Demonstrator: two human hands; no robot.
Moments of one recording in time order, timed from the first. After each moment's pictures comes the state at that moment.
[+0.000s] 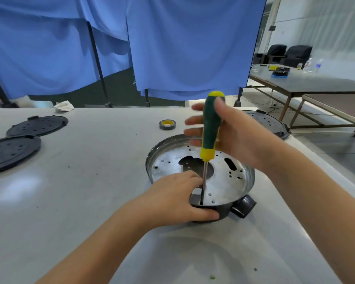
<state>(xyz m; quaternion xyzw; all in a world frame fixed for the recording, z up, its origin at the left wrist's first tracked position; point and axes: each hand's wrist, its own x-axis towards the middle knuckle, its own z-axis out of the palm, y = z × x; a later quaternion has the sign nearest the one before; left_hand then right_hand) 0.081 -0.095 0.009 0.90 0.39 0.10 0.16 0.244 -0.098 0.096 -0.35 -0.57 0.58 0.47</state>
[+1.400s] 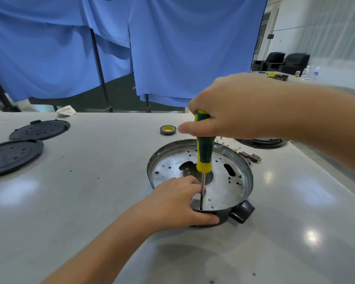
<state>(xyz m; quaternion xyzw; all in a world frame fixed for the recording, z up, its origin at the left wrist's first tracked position) 0.080 -0.092 0.003 0.90 0.39 0.11 0.15 0.215 -0.121 0.177 -0.50 -0.83 -0.23 0.01</state>
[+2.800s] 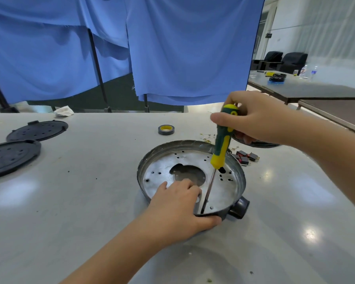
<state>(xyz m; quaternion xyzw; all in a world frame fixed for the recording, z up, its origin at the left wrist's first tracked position) 0.089 -0.114 -0.001 0.88 0.46 0.07 0.09 0.279 -0.099 0.139 -0.61 -0.75 0.08 0.26</state>
